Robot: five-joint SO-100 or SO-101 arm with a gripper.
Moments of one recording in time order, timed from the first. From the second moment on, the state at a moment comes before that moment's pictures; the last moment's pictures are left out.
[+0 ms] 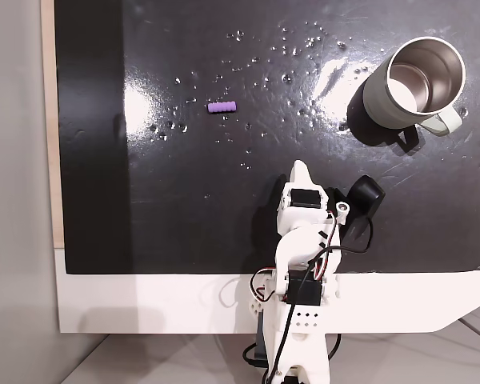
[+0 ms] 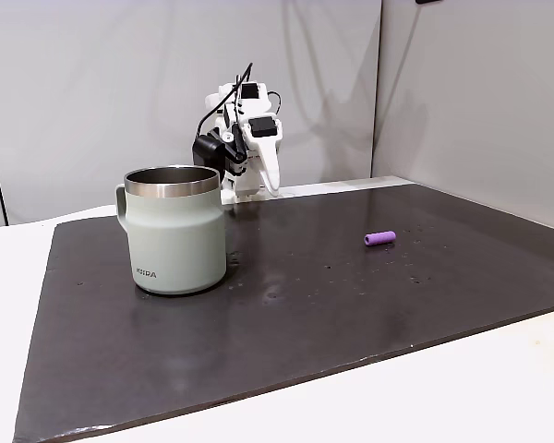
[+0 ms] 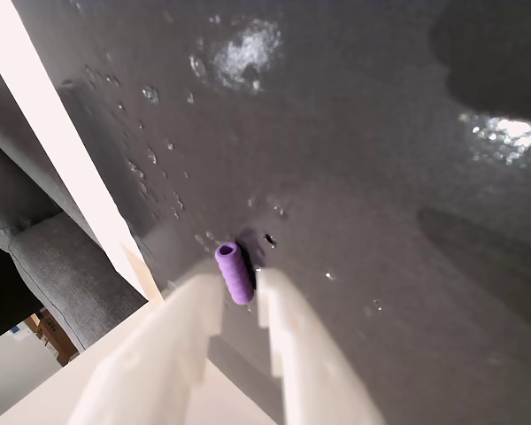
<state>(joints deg) 5.4 181.7 172.0 45.4 3.7</state>
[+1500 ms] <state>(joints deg) -34.5 120.8 98.2 67.9 -13.2</state>
